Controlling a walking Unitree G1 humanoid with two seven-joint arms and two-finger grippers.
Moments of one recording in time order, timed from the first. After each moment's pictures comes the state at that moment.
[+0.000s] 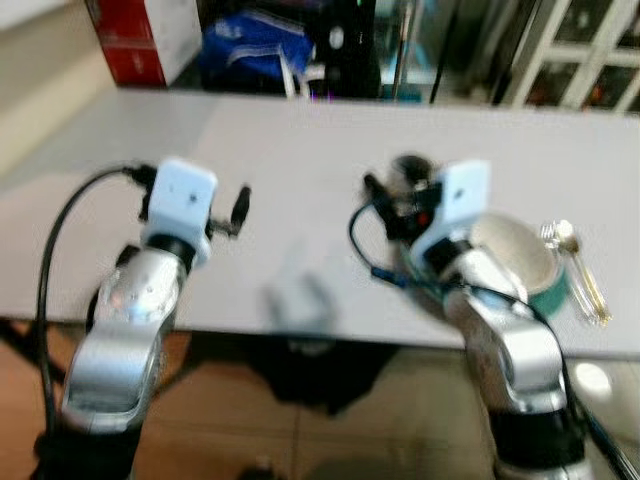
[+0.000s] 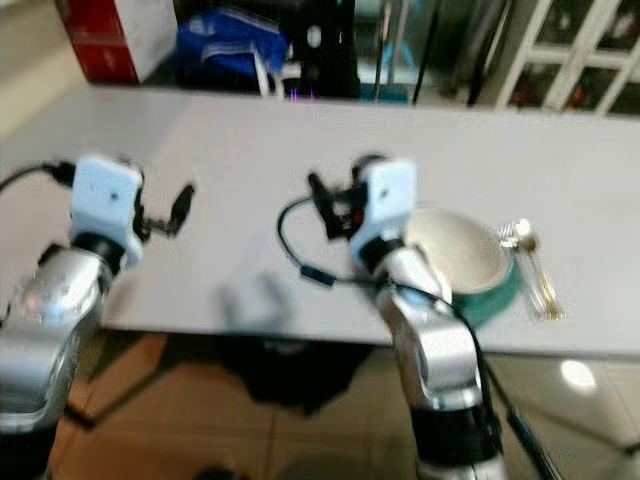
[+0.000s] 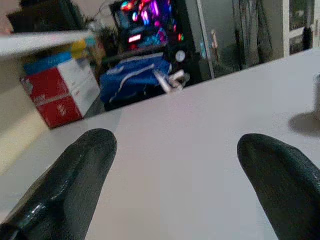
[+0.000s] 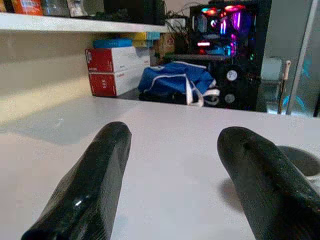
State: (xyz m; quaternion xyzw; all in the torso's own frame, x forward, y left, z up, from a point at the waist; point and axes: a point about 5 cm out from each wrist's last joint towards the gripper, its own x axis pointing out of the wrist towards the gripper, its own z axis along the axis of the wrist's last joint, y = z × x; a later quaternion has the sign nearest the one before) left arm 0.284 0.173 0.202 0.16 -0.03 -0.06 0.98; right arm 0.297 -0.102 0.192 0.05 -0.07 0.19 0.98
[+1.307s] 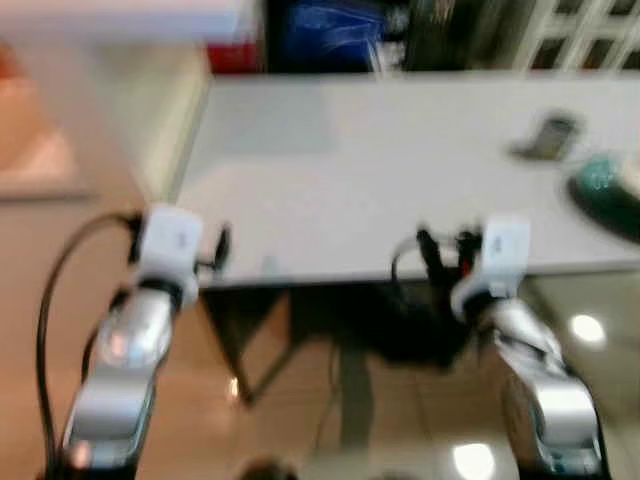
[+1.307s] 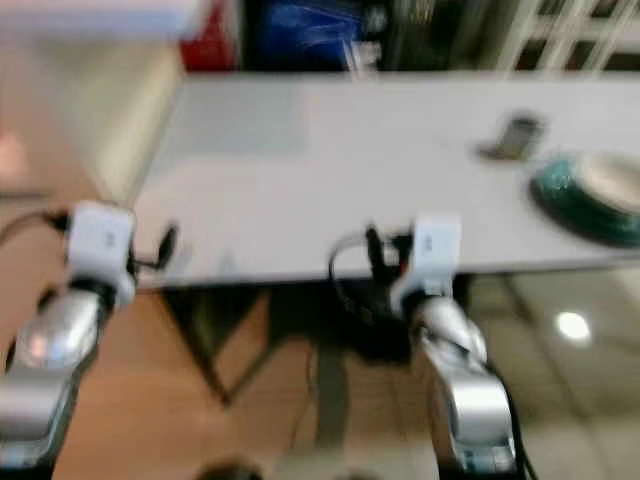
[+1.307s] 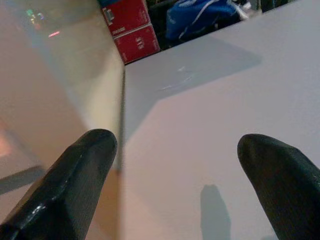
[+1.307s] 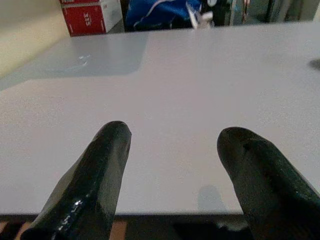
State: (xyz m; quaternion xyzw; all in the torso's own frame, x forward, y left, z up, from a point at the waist) left arm 0.269 0.191 0.158 0.18 0.02 -0.03 0.98; right arm 0.268 -0.149 0.139 0.04 0.05 0.06 1.00
